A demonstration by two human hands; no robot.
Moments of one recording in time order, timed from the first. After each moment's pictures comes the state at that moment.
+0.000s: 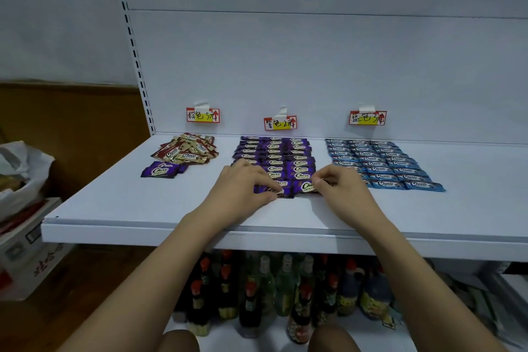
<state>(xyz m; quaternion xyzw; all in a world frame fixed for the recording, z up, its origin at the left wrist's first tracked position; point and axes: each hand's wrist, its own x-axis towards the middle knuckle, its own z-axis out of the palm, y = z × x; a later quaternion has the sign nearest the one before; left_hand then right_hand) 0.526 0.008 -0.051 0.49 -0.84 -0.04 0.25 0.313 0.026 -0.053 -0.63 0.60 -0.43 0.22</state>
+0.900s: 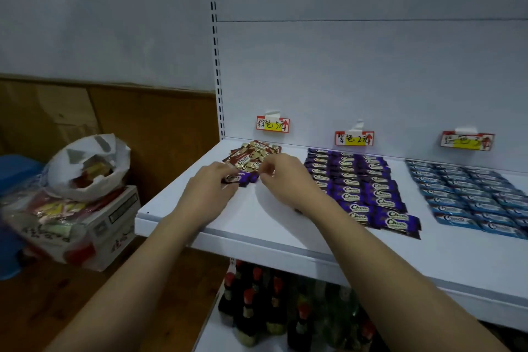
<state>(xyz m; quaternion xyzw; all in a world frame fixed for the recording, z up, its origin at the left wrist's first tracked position) 0.682 -0.003 -0.054 0.69 -0.67 -0.03 0.29 0.511 -0.040 -0.026 -0.83 0.47 -0.28 0.12</state>
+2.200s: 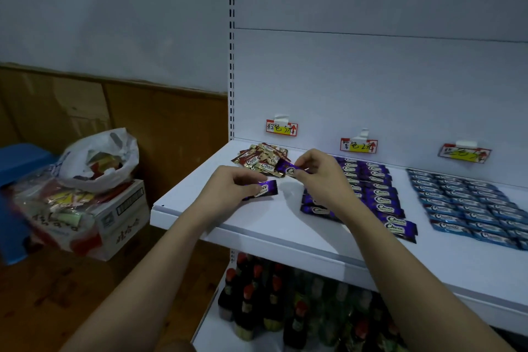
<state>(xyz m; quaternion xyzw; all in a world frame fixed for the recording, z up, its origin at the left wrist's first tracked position) 0.671 0.018 -0.042 0.56 -0.62 -0.28 0.47 0.472 -0.041 -0.025 -0.73 0.48 -0.41 0.27</state>
